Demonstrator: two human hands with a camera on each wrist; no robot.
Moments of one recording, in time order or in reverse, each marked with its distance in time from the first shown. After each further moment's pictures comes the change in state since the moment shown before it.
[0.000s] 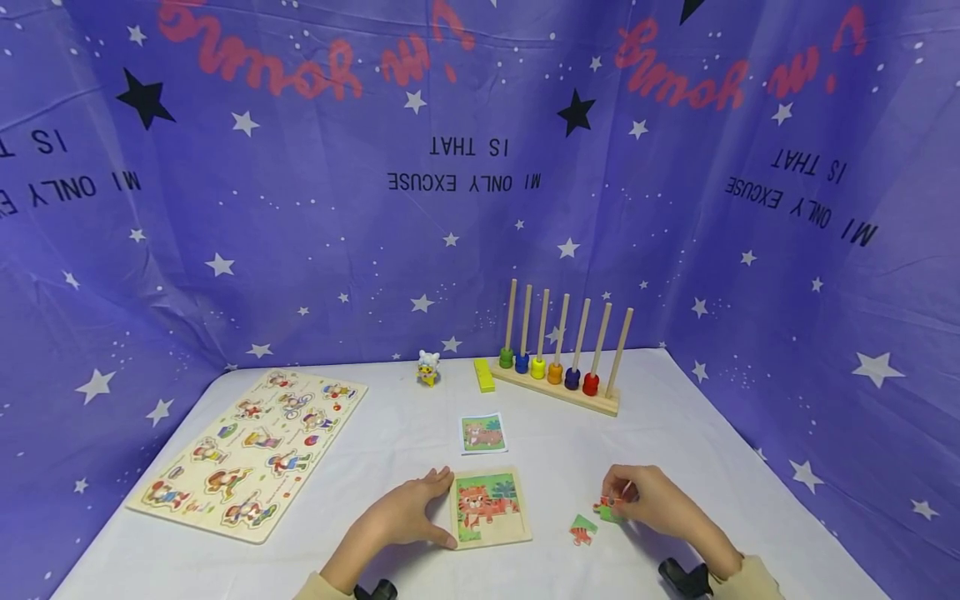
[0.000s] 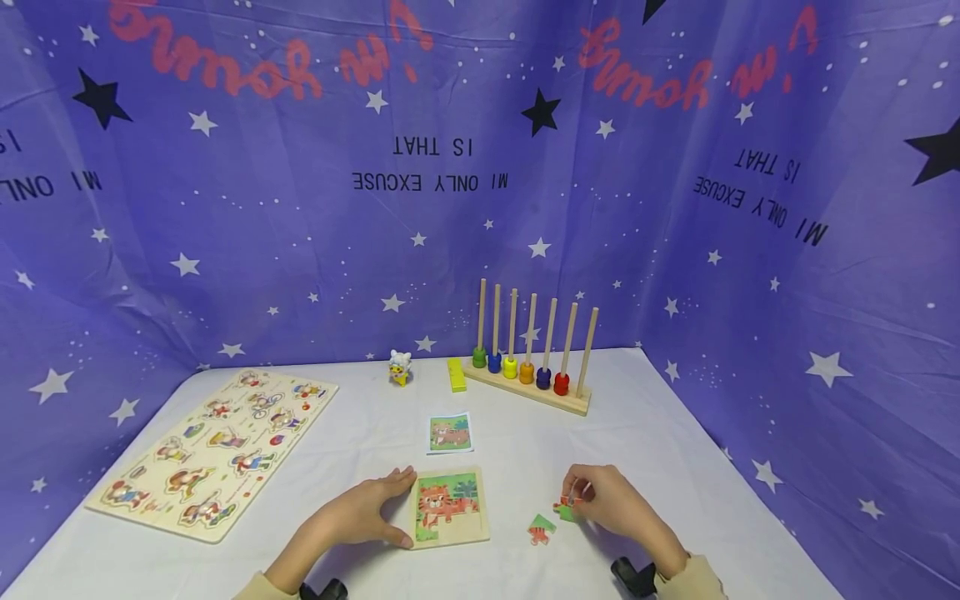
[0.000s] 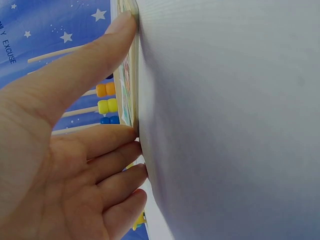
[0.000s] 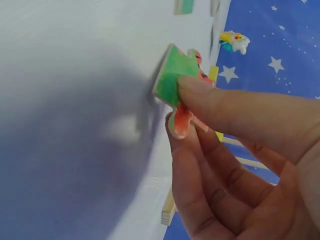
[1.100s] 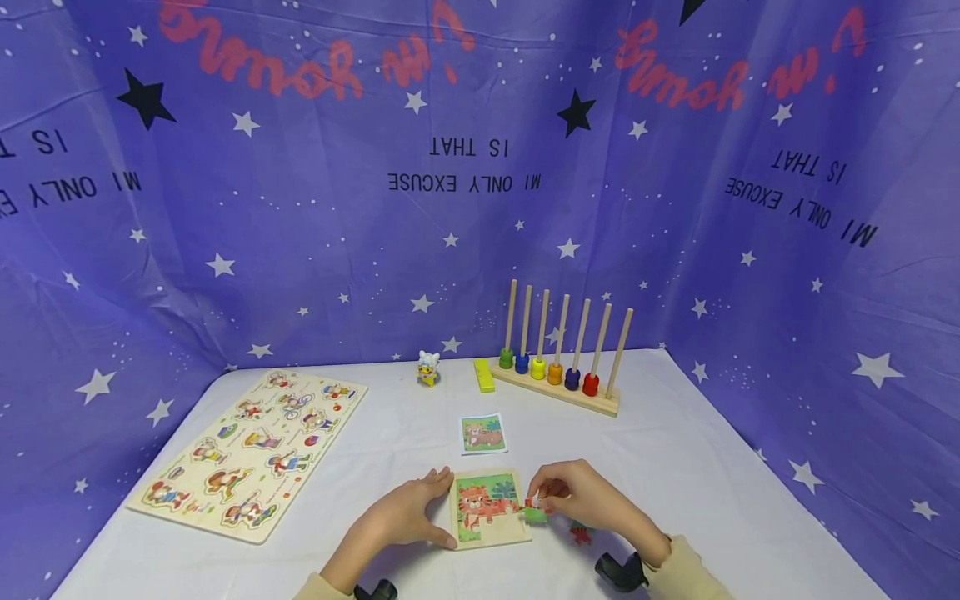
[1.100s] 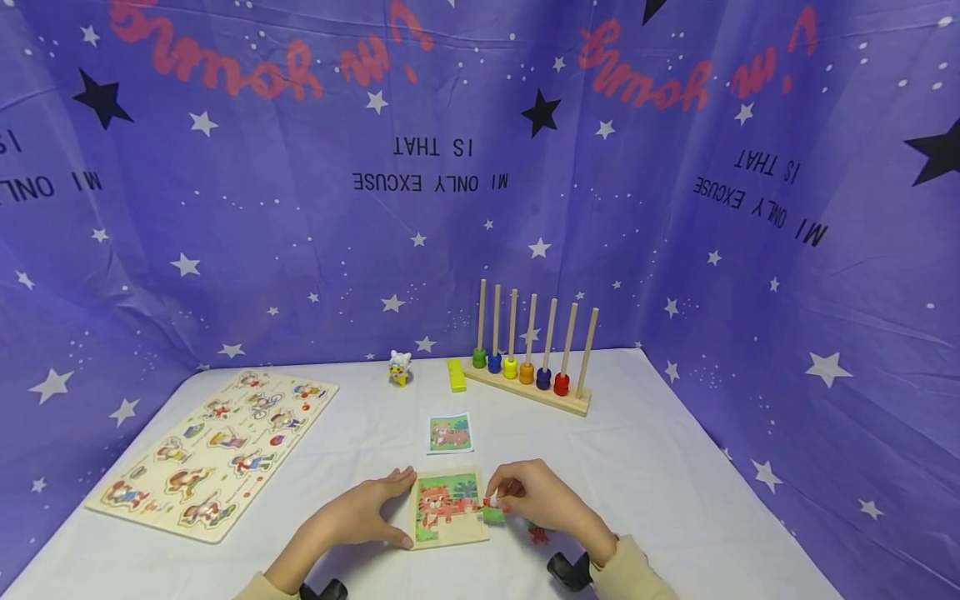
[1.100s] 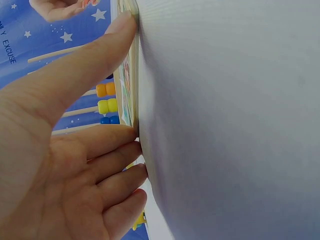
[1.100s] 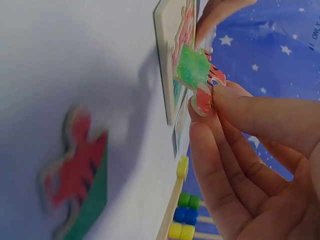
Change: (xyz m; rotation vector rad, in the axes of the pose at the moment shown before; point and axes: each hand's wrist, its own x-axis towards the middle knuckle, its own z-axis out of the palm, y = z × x) left_hand 0.001 0.000 -0.001 -0.002 -0.011 0.001; right_hand 0.055 -0.062 0.045 0.141 -0.099 -0.123
